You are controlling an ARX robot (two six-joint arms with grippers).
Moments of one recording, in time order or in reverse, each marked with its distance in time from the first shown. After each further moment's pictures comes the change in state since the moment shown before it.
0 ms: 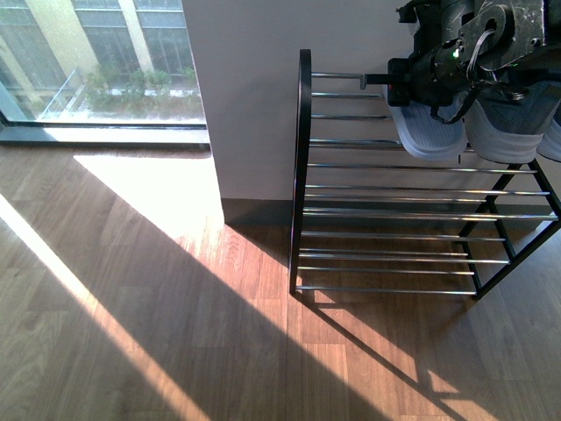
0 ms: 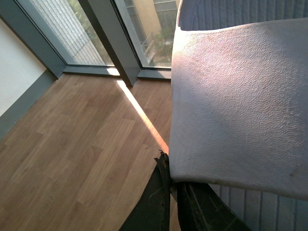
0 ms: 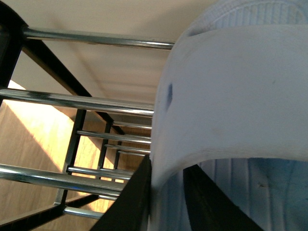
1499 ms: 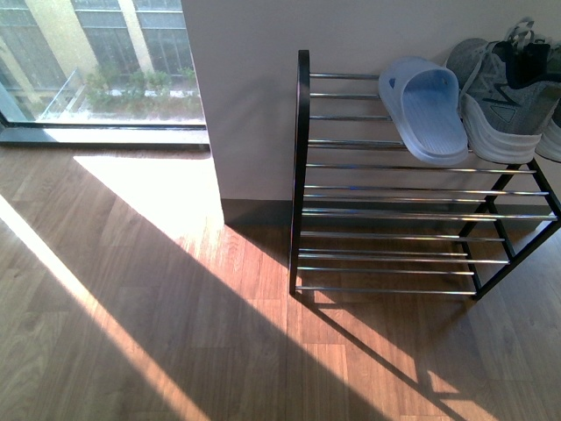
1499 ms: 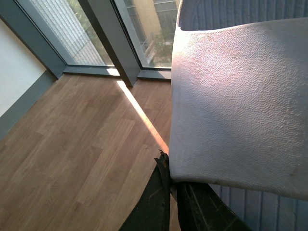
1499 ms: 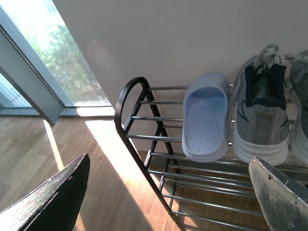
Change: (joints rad) left arm 0.000 0.000 0.000 0.000 0.000 0.000; right arm -0.275 -1.111 -1.508 0.882 -0.499 0.134
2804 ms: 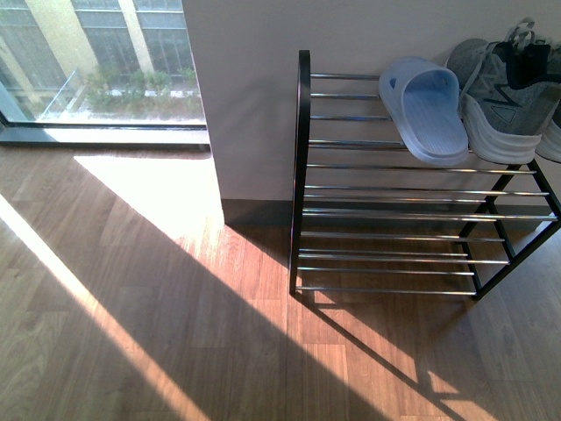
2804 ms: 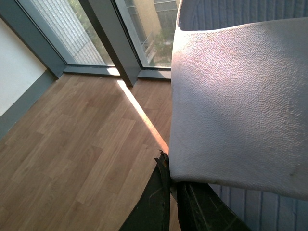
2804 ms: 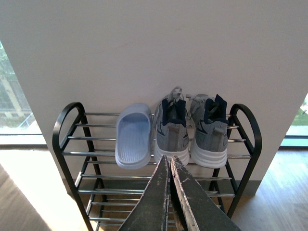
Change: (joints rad) left arm 0.000 0.000 0.000 0.000 0.000 0.000; right arm 0.095 -0.852 -0.253 -0.450 0.438 -0.179
